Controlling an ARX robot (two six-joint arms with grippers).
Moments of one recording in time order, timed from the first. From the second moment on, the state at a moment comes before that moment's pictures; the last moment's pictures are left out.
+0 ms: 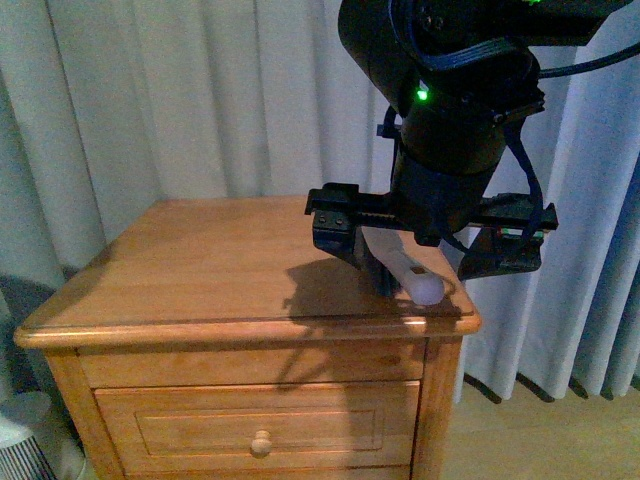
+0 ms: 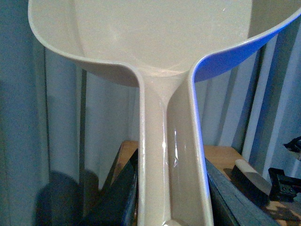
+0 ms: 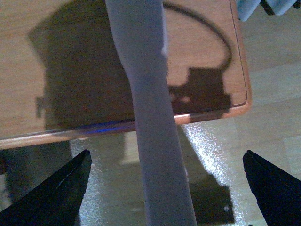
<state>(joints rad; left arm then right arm) 0.07 0.25 0.27 0.28 0.15 -0.09 0.60 1.99 1.62 -0.58 0.30 0.55</state>
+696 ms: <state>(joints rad) 0.07 0.25 0.27 0.28 0.15 -0.09 0.56 2.04 1.61 -0.50 0.23 0.56</state>
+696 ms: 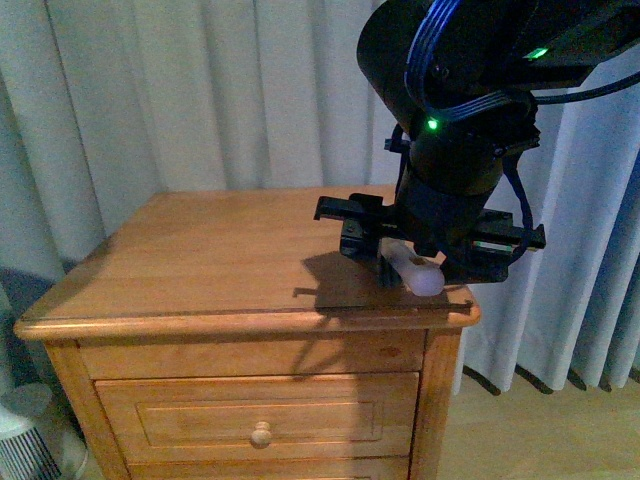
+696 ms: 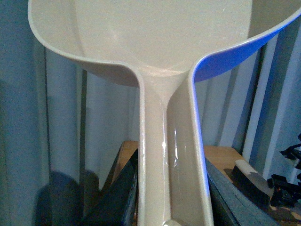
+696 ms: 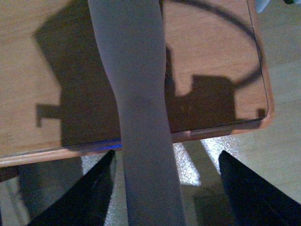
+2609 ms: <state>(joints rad) 0.07 0.25 0.27 0.28 0.15 -0.09 0.59 0.62 0.47 0.44 0.53 -0.23</state>
